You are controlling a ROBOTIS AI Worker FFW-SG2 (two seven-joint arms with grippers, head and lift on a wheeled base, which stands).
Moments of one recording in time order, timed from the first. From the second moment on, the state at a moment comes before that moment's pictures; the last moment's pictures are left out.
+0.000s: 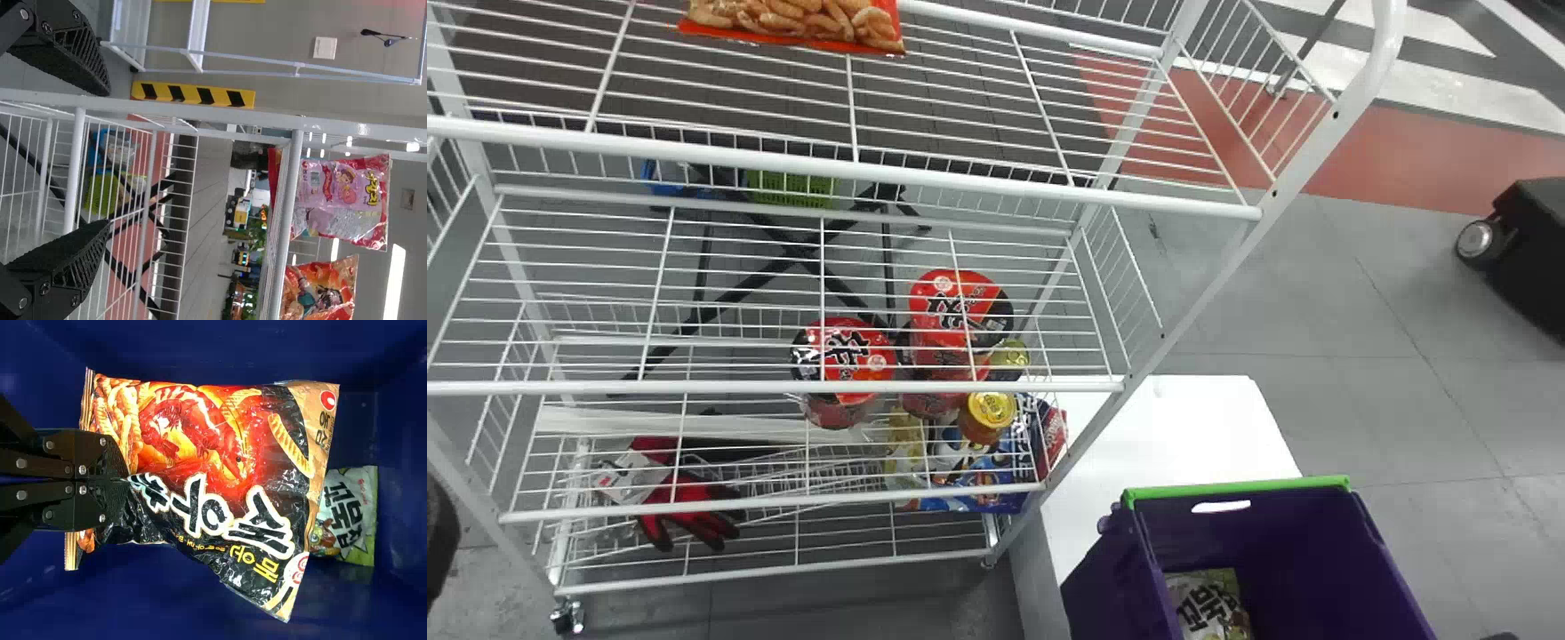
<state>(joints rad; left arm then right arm) 0.89 0.00 0.07 -2.16 0.16 -0.20 -0.11 0.58 -0.37 -0.76 -1.47 0.60 0.74 1.20</state>
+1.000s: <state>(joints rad) 0.90 0.00 0.06 -2.16 0.14 -0.23 -0.10 0.59 -0.37 -0.79 -1.52 0.59 0.74 1.21</state>
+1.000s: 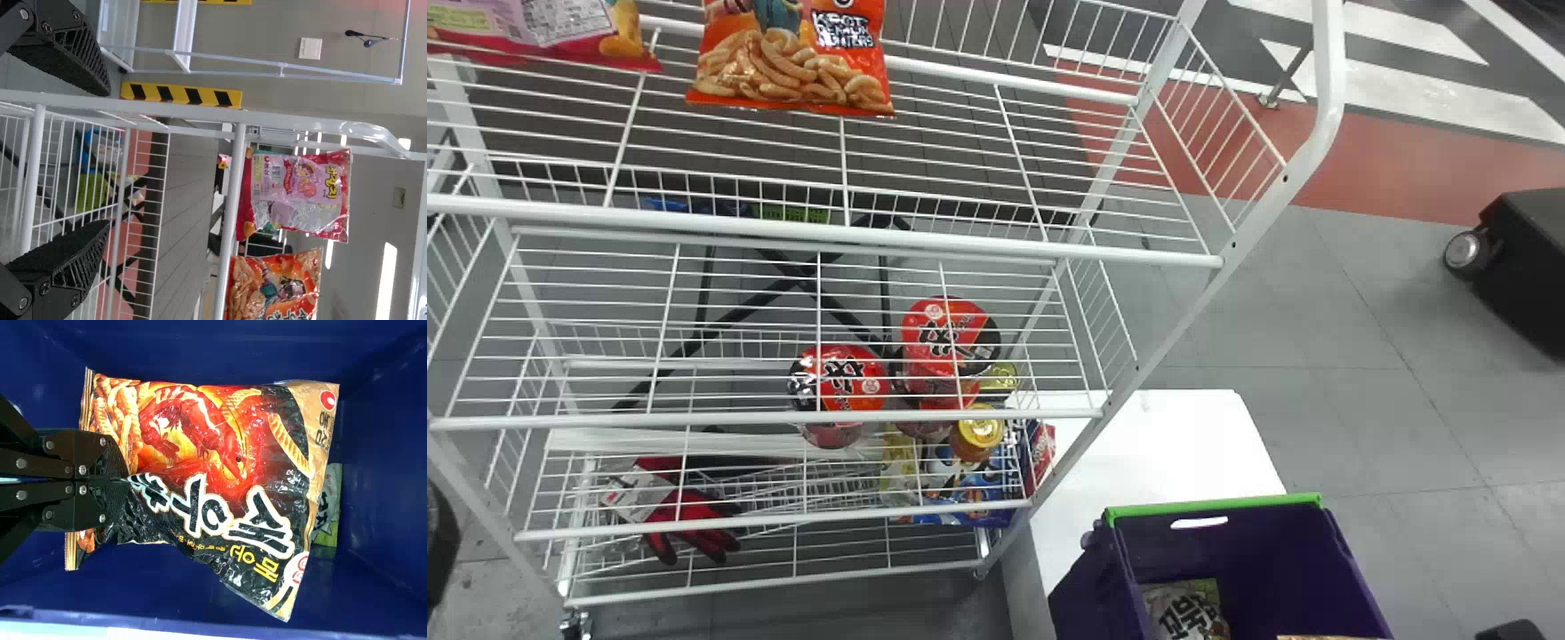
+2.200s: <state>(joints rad) 0.91 0.00 0.04 -2.17 0.12 -0.22 -0.09 0.59 -0.37 -0.83 -1.58 0.59 0.73 1.24</state>
